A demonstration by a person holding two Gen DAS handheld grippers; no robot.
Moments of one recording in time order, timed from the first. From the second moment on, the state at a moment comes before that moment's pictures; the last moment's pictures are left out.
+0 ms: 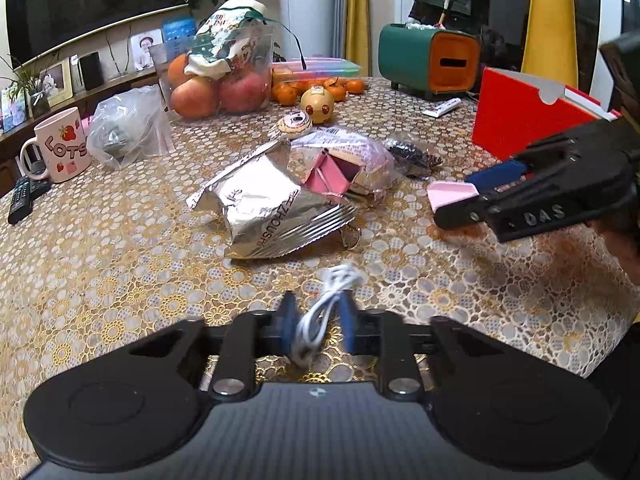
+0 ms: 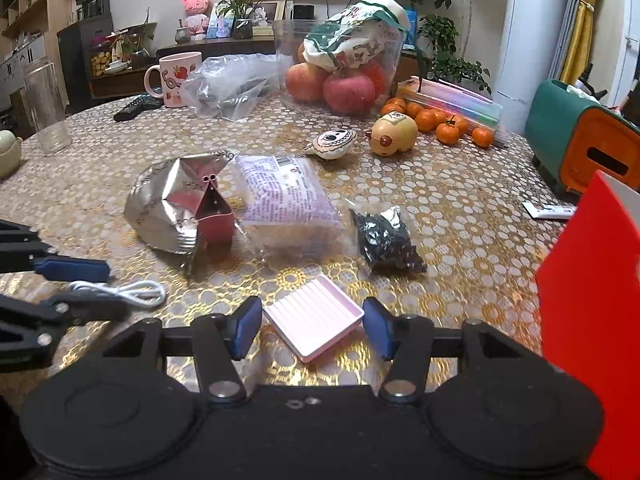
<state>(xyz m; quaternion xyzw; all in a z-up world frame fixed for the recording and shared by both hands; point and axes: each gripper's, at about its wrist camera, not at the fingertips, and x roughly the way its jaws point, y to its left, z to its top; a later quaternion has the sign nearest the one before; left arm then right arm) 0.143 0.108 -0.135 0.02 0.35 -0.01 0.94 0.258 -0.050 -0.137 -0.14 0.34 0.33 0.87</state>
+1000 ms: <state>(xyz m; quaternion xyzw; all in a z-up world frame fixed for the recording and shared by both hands) 0.129 0.051 -0.078 -0.03 0.32 -0.03 0.95 0.193 -0.138 -0.066 -0.09 0.32 0.30 0.89</state>
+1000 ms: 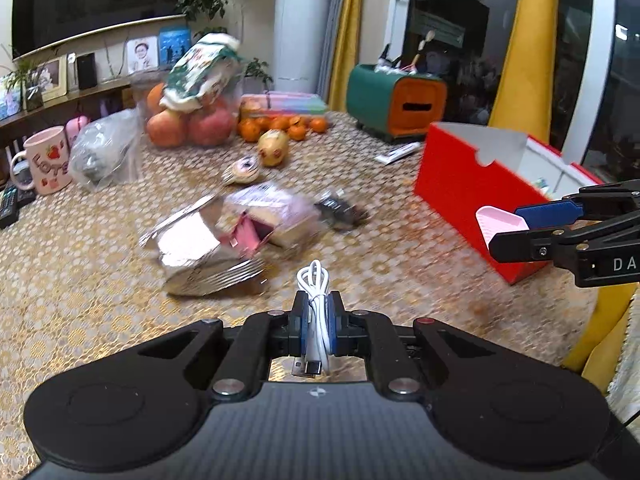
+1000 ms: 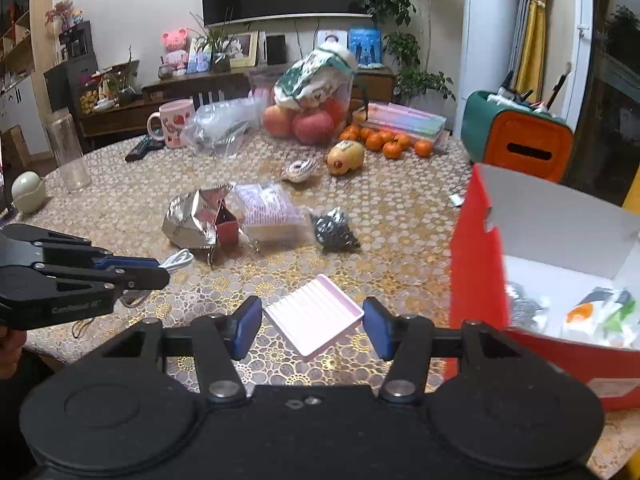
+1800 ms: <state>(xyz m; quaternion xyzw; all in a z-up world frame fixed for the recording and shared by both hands) 0.183 -0.072 -0.006 0.01 0.27 -0.15 0.95 0.219 -0.251 -0.014 -0.09 0.27 0.23 0.93</state>
